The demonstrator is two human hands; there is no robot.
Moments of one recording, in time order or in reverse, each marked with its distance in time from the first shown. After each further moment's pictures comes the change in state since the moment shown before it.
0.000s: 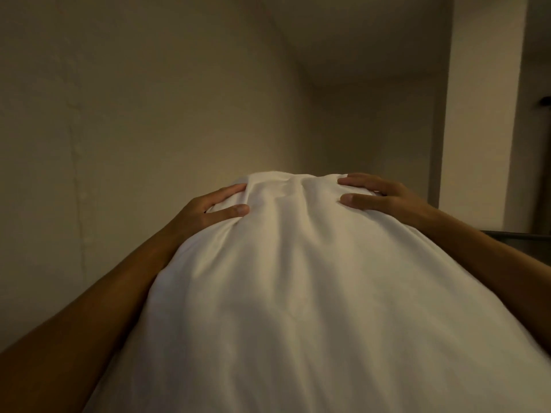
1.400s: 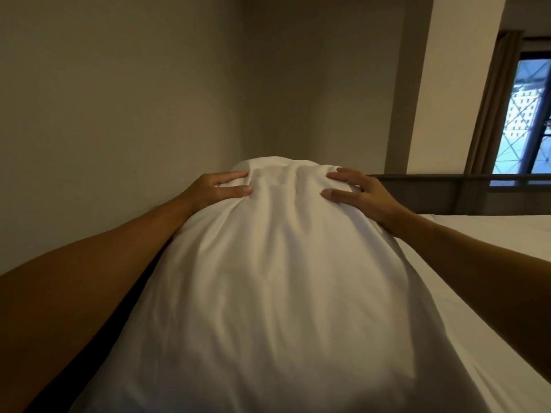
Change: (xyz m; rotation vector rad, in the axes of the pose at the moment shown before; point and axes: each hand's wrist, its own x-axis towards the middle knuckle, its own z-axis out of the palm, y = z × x) left_hand 0.273 -0.260 0.080 -0.082 -0.307 -0.107; right_hand 0.169 0.219 0.083 -0.057 0.277 0.327
